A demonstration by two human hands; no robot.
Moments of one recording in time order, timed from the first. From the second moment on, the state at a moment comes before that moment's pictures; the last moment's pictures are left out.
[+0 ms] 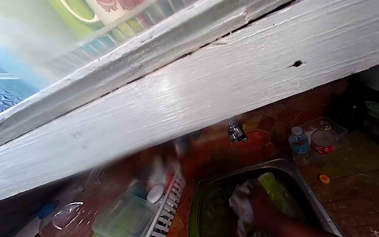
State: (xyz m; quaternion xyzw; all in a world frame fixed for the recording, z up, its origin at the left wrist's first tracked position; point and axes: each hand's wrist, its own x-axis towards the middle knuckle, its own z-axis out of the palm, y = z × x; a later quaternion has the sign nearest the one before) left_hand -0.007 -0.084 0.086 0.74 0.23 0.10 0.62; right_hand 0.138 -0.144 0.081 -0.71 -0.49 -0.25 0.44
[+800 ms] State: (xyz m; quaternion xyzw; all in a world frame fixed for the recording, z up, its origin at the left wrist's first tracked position) left_hand -0.017 -0.087 0.108 0.72 0.27 0.05 0.64; right_hand 0.211 -0.153 0.091 -0.78 -0.25 0.12 0.56
